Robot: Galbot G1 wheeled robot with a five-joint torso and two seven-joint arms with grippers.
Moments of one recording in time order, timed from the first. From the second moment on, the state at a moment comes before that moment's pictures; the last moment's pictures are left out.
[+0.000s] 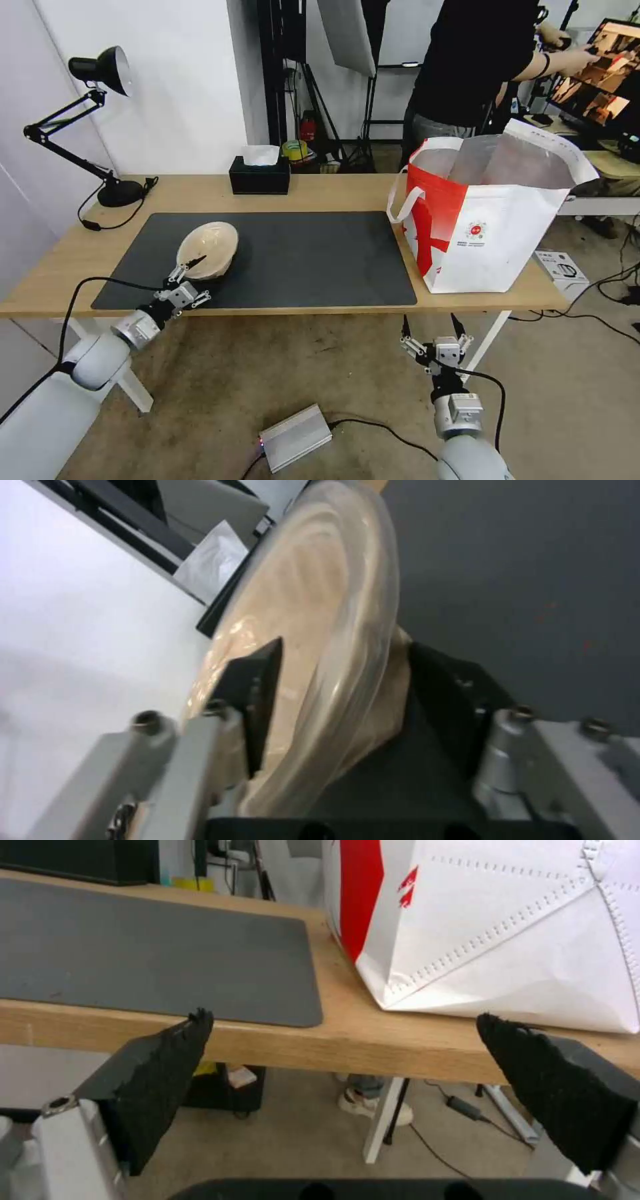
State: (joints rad) left arm 1.05 -0.78 -0.34 -1.50 0.11 -0.36 0.19; right arm -1.49 1.13 0.22 1.93 0.11 0.12 0.49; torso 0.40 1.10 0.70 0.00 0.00
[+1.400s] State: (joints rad) left arm 1.01 -0.72 -0.38 -1.59 0.11 -0.40 0.25; right arm -1.47 1.15 0.22 1.93 0.11 0.12 0.49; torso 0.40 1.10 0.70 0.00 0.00
